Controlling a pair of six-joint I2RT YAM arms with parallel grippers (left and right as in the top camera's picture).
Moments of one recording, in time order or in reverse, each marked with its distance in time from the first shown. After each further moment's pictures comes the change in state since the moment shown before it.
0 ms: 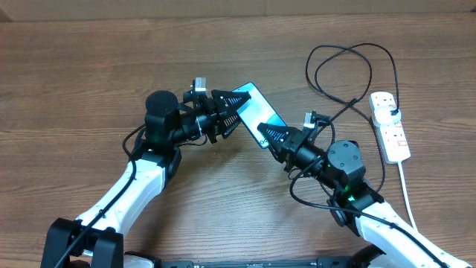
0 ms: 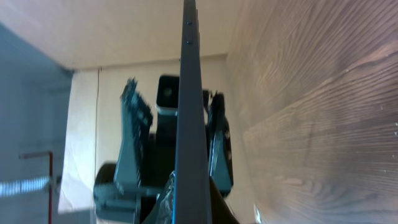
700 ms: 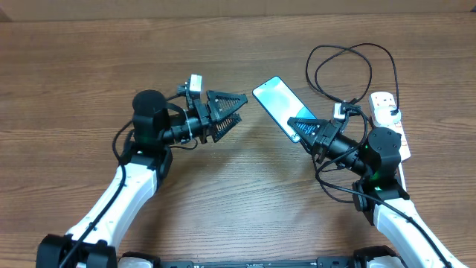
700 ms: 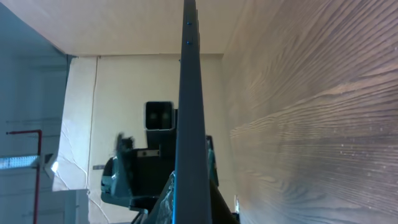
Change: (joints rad) left arm 0.060 -0.057 0.000 -0.073 0.121 0.202; right arm -0.350 -0.007 0.000 -0.043 -0.410 -0.167
